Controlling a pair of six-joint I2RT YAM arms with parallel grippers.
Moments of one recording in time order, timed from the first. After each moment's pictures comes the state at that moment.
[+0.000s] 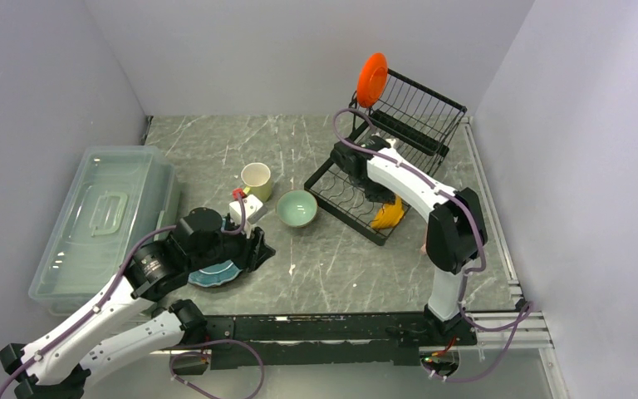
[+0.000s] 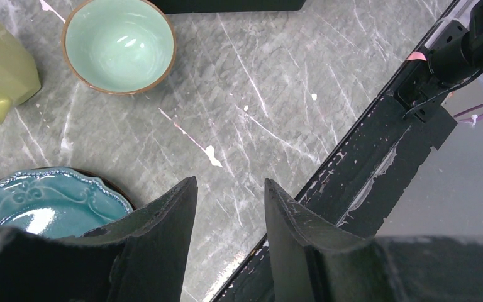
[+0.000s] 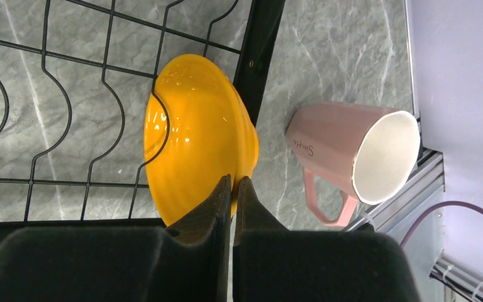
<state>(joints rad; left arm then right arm) -0.84 0.68 0.85 -0.66 0.09 -0.18 0.60 1.85 1.60 -1.34 0.72 0.90</state>
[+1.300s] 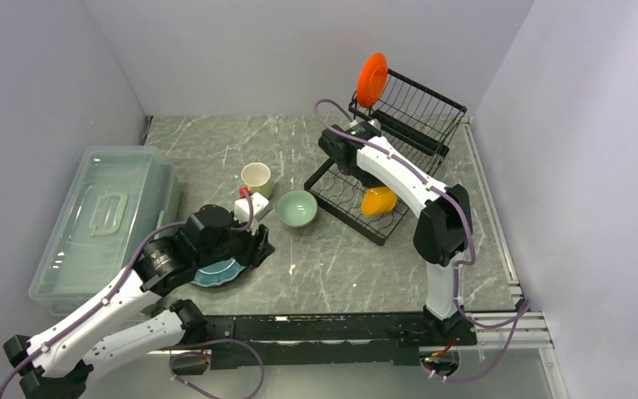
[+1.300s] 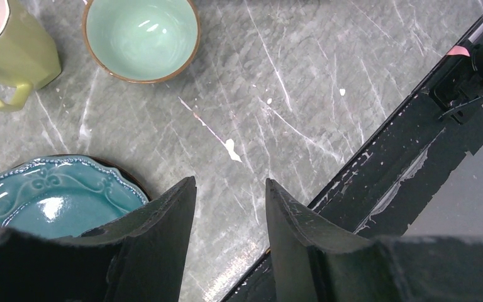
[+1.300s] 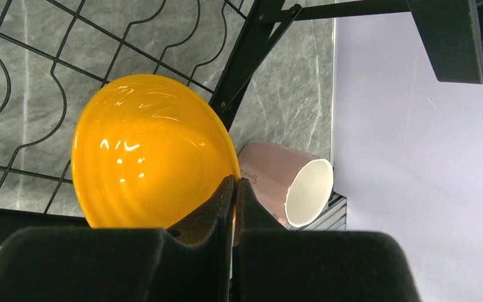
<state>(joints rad) -0.84 0.74 0.85 -0.66 0.02 -0.17 0.63 1.96 1.86 -1.47 0.84 0.60</state>
